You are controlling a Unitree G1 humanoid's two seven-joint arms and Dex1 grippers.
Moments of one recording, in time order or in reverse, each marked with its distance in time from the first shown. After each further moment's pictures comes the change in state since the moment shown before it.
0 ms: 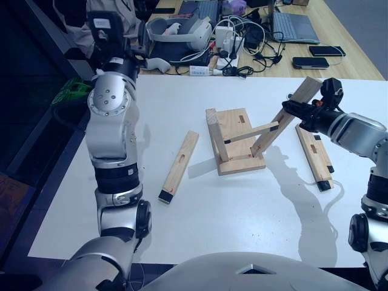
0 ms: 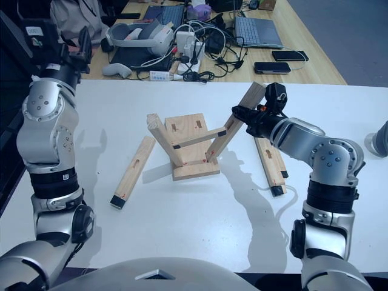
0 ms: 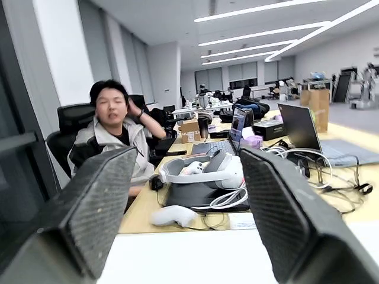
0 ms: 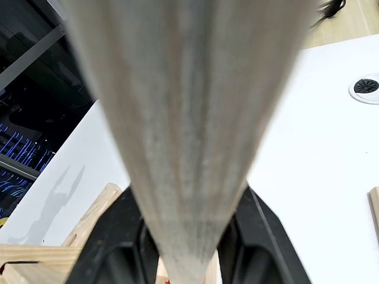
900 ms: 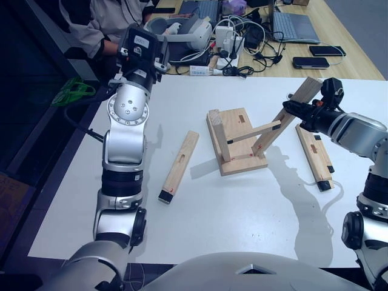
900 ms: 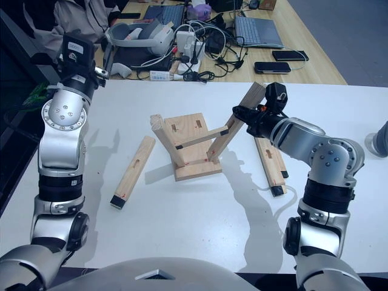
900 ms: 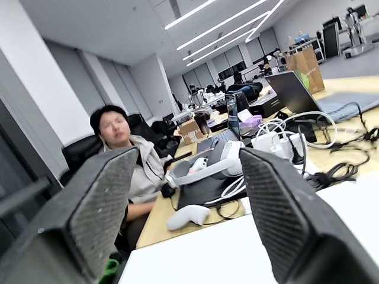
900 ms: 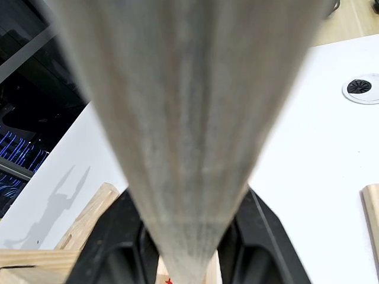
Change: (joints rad) left arm 0.044 -0.050 -0.065 0.026 0.153 -0.076 -0.080; right arm -0.012 0.050 -0.055 -0.025 -0.081 0.071 0.015
